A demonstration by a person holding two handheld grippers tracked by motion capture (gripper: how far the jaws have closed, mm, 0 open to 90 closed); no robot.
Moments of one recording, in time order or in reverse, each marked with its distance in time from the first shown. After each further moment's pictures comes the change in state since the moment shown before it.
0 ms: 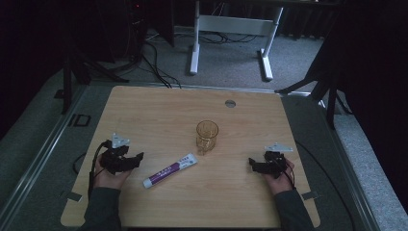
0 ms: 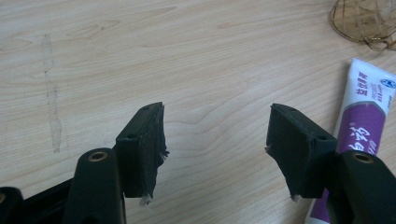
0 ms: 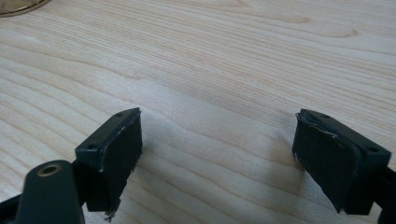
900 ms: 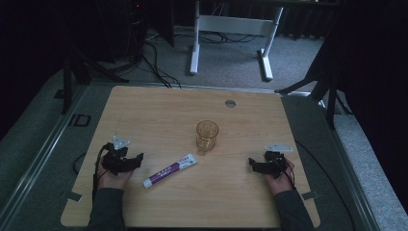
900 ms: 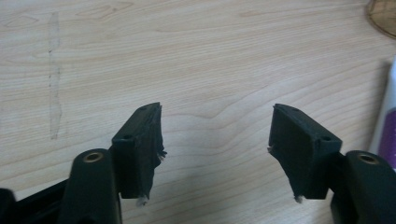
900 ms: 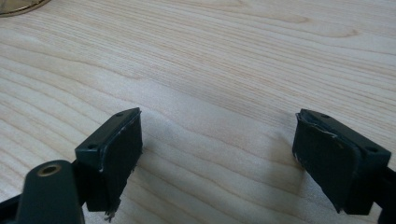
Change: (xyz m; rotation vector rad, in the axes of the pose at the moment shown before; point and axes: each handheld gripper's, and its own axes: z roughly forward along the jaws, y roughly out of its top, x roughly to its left) left arm 0.003 -0.012 0.019 -0.002 0.045 -0.053; right arm 0.000 0.000 0.000 0.000 0.000 -0.001
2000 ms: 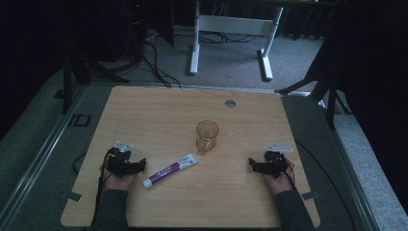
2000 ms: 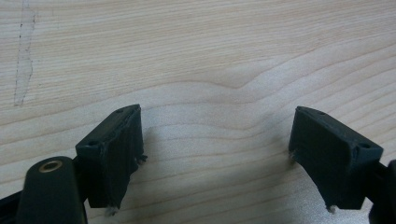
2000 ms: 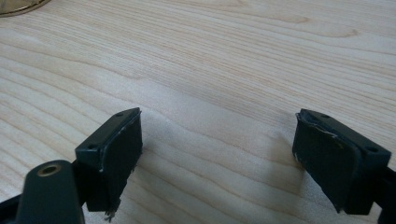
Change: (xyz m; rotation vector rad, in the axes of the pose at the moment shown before) left arm 0.005 -0.022 0.038 0.068 0.056 -0.045; right arm 0.000 0.000 0.000 0.000 0.000 0.000
